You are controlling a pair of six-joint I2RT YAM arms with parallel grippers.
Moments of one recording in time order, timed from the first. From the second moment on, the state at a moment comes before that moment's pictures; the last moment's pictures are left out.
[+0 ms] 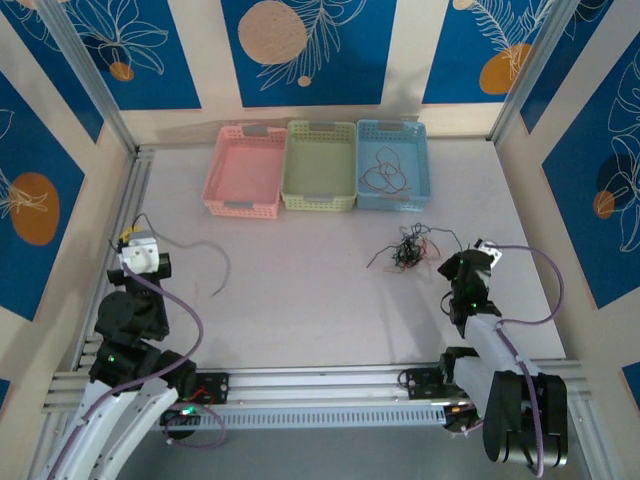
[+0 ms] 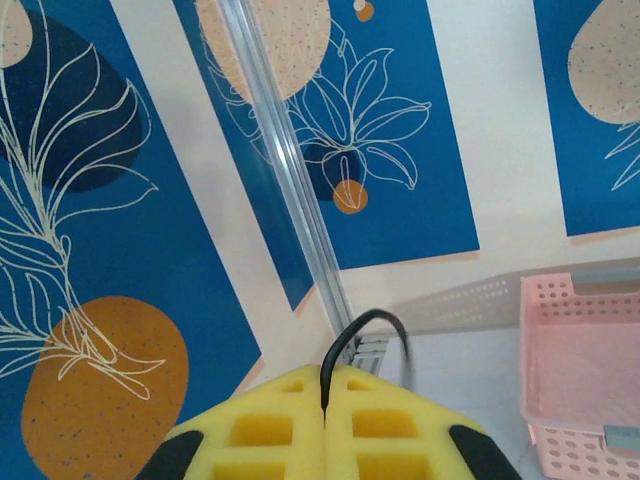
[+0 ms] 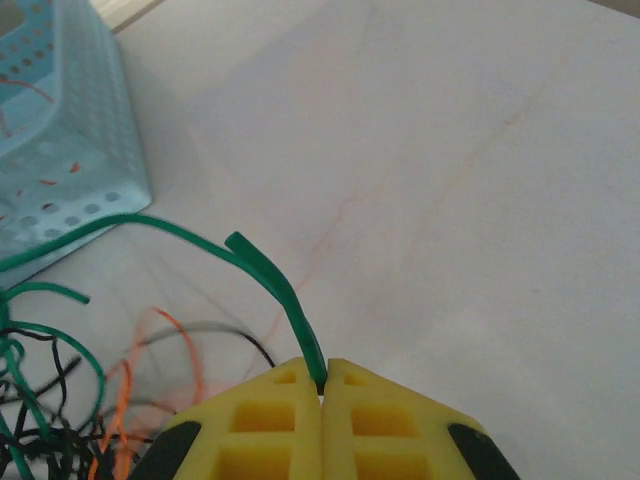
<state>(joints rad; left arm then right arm) -0.44 0.27 0.52 -0.03 -0.76 0.45 -0.10 0.91 0.21 0.15 0.20 0.50</state>
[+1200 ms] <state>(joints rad) -0.43 0.77 0.80 -0.41 0.12 0.01 -0.06 0.91 0.21 0.18 0.20 0.47</state>
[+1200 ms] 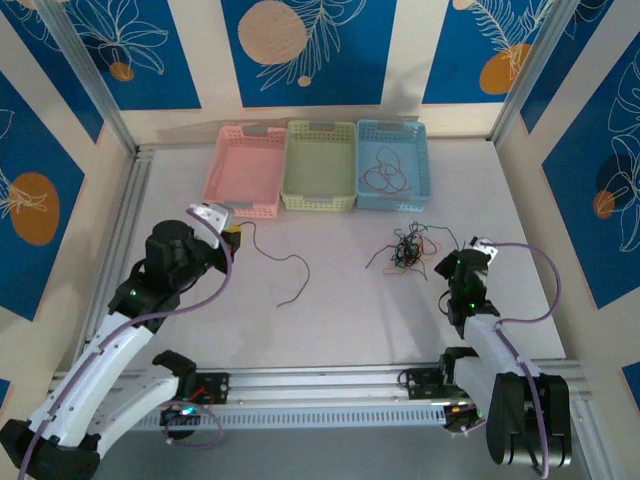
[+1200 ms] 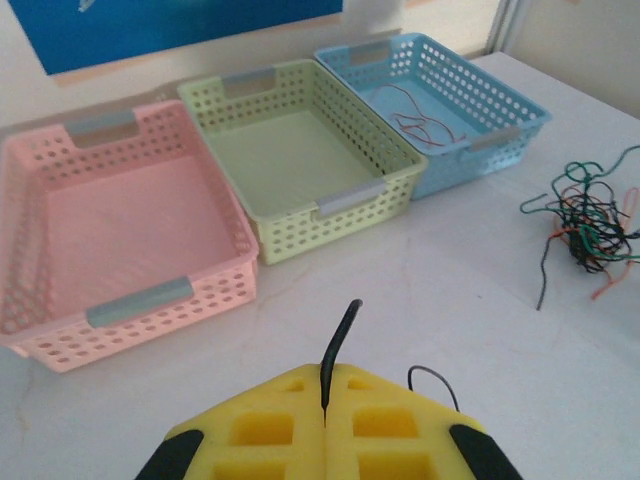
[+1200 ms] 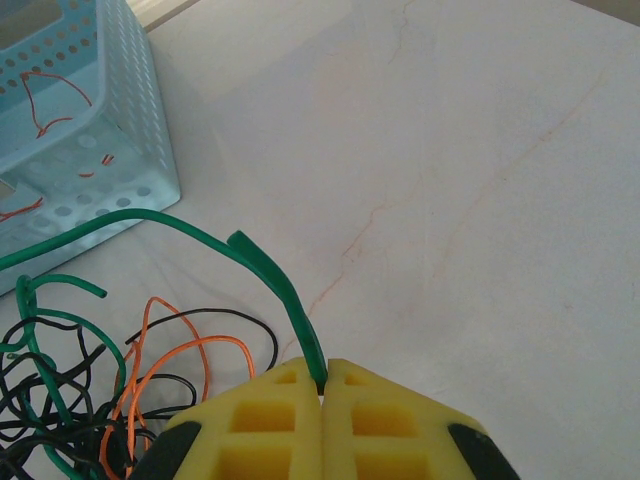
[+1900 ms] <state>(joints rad) -0.43 1.03 1.18 -0.41 0.21 -0.17 -0.04 0.91 0.21 0.19 0.20 0.45</state>
